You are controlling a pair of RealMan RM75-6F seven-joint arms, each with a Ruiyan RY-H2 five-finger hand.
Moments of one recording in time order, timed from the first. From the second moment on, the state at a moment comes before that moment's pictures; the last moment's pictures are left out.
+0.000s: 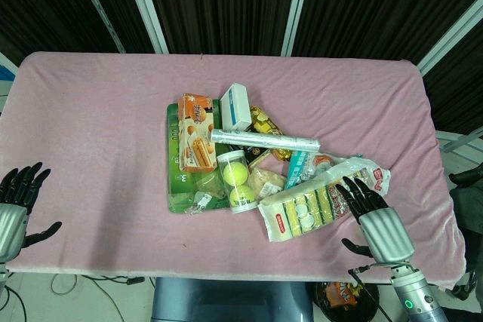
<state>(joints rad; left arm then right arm) -0.09 -1.15 -0.01 -1.55 1.65 1.59 -0.01 0.19 -1.12 0.00 -1.95 -1.65 1.39 -0.29</state>
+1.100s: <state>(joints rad) -0.08 -1.15 -0.02 -1.55 1.64 1.60 -0.02 0.20 -1.13 0.01 -1.94 -1.64 1.36 -0.30</state>
